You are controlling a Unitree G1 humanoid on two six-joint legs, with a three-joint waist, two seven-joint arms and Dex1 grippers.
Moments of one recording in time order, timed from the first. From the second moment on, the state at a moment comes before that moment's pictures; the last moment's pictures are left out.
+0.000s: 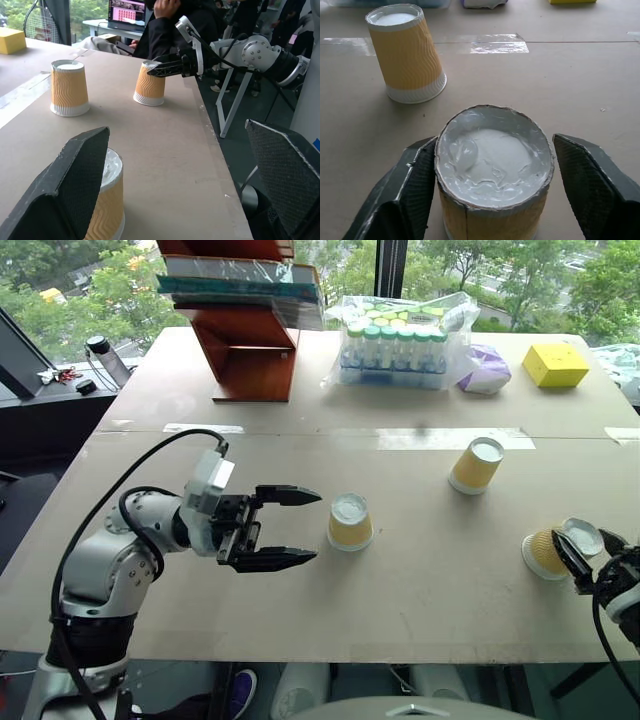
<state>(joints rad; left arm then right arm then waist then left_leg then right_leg) -0.22 0.75 0.14 -0.29 -0.79 0.49 -1.40 0.45 -0.39 -0.60 -0.67 0.60 0.58 0.34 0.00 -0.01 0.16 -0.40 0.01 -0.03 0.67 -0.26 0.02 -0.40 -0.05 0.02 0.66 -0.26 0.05</state>
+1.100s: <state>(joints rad) -0.06 0.78 0.22 -0.15 -0.74 0.36 -1.45 0.06 -0.62 0.00 -0.78 0.55 0.72 0.43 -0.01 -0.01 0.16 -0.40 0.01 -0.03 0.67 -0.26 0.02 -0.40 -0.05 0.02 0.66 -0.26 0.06</state>
